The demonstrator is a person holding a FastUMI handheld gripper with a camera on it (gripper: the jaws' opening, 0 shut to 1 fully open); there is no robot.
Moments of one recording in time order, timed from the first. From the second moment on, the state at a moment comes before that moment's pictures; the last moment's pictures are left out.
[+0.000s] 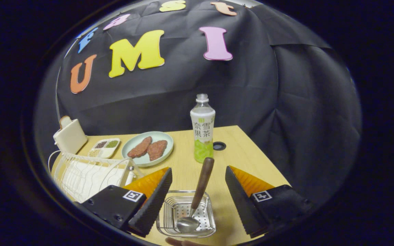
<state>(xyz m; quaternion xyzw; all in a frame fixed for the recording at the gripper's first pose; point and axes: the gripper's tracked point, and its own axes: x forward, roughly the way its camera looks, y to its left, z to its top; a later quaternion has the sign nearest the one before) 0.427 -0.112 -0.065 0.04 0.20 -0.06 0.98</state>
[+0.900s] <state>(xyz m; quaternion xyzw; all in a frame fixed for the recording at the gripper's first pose) 0.364 -0.094 0.024 0.06 0.08 -0.04 0.99</state>
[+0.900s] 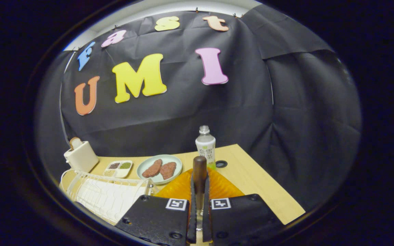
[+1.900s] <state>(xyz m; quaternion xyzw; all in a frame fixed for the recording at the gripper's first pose) 0.138 0.041 -0.028 0.06 0.02 -0.02 1.00</state>
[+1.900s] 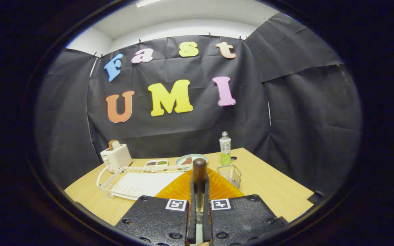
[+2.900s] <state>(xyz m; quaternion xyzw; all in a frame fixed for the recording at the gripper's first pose) 0.134 0.101 -0.096 0.04 0.01 -0.02 1.00</state>
